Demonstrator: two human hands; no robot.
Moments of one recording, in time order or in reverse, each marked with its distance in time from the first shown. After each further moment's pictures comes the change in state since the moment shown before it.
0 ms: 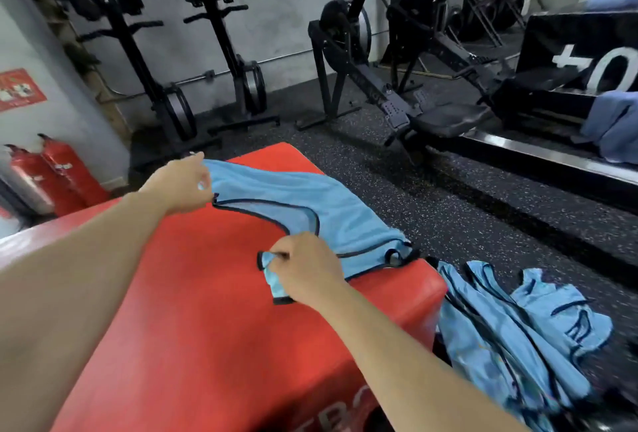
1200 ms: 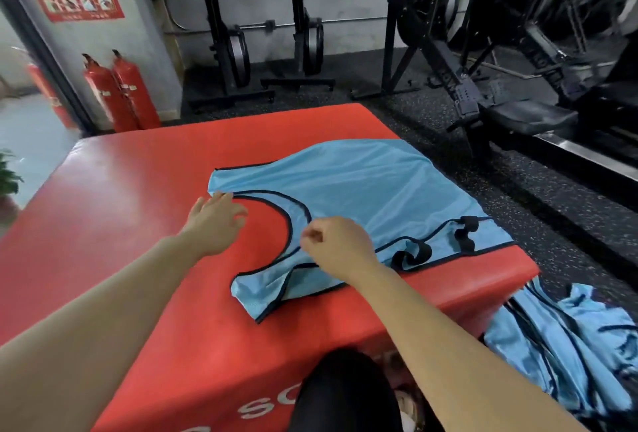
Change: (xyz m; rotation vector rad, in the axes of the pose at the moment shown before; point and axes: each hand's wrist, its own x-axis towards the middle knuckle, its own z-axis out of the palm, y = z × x) left_hand -0.165 -0.103 0.106 -0.128 -0.145 -0.183; right_hand -0.007 -0.041 0.122 -0.220 -0.147 -0.081
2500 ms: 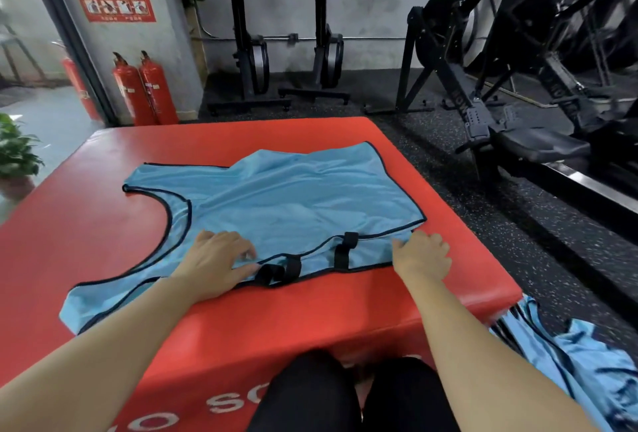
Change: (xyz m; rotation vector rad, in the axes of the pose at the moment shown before) left_hand -0.053 0.018 0.046 -0.028 0.121 0.220; right_hand 0.014 0.140 -0.036 -0.294 0.340 0.607
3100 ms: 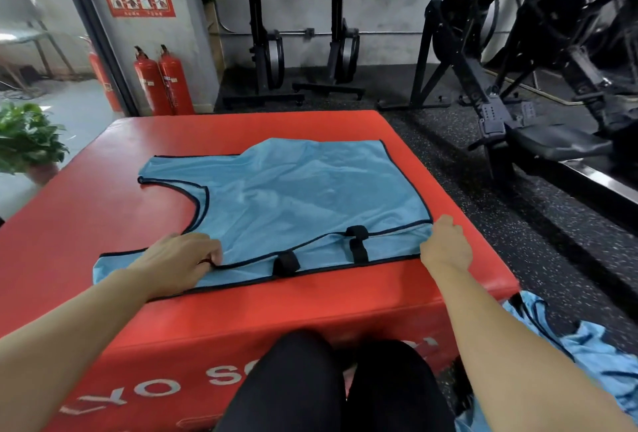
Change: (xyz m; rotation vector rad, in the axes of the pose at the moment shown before) left_hand -0.053 -0.021 -0.019 0.054 -0.077 -0.056; right_hand 0.031 0.042 -0.008 0.065 -0.010 -0.100
